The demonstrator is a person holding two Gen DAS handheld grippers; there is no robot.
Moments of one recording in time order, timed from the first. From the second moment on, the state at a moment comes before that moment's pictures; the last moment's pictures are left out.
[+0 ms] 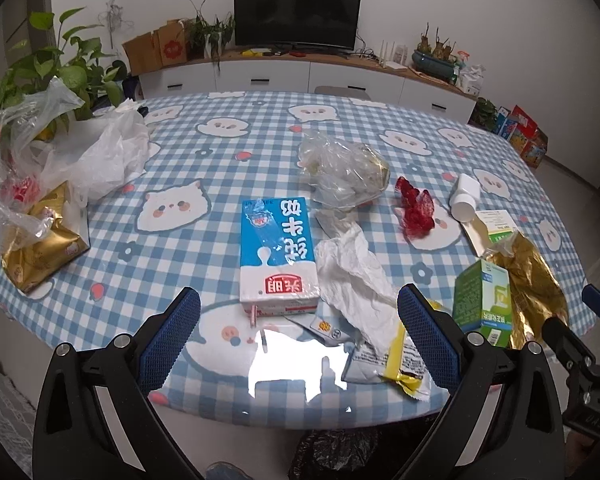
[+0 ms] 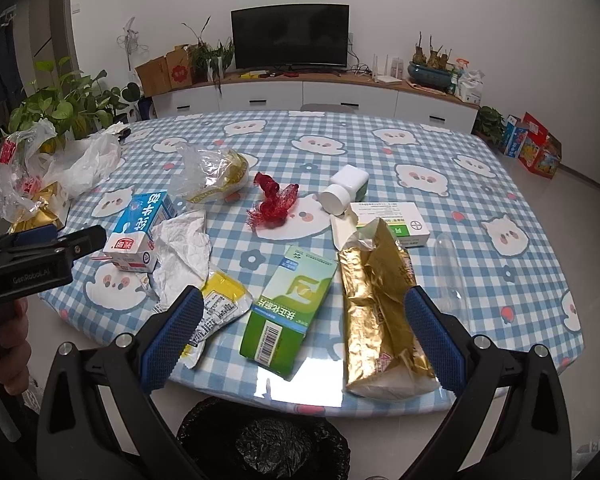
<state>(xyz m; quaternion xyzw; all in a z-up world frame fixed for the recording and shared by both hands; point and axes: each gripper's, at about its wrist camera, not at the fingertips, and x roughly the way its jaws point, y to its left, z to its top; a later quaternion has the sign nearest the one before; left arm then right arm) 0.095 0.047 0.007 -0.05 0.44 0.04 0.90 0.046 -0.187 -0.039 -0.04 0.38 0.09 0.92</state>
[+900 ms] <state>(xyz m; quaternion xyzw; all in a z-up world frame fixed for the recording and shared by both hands) 0.207 0.074 -0.064 -0.06 0.51 0.09 0.86 0.104 -0.160 -0.114 -0.02 0.46 0.07 0.88</state>
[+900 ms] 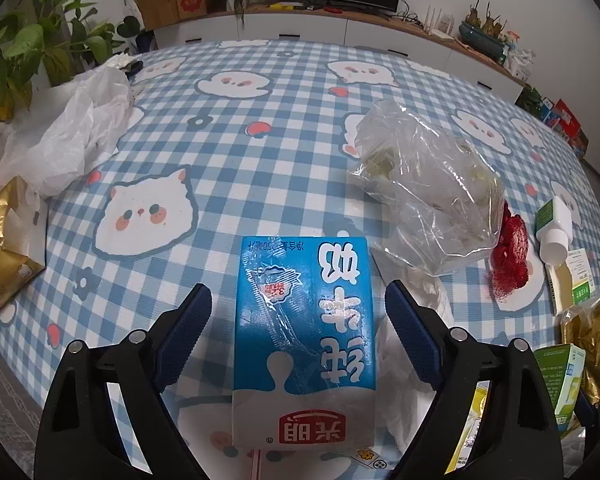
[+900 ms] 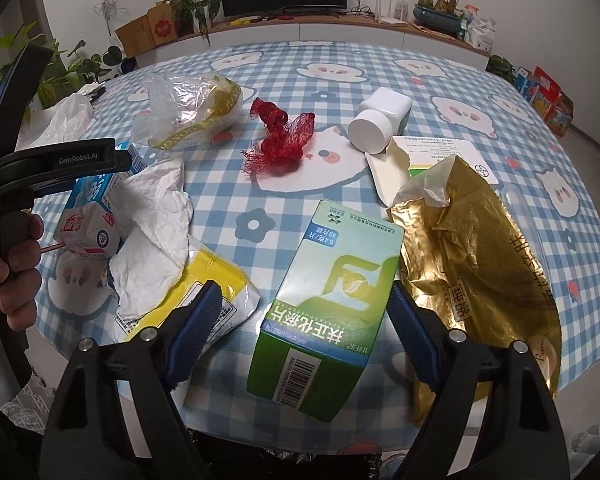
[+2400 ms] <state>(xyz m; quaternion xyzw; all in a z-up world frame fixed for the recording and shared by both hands) 0.129 0.068 -0.009 -0.07 0.47 0.06 0.88 0.066 -0.172 -0.067 -0.02 0.42 0.08 0.91</state>
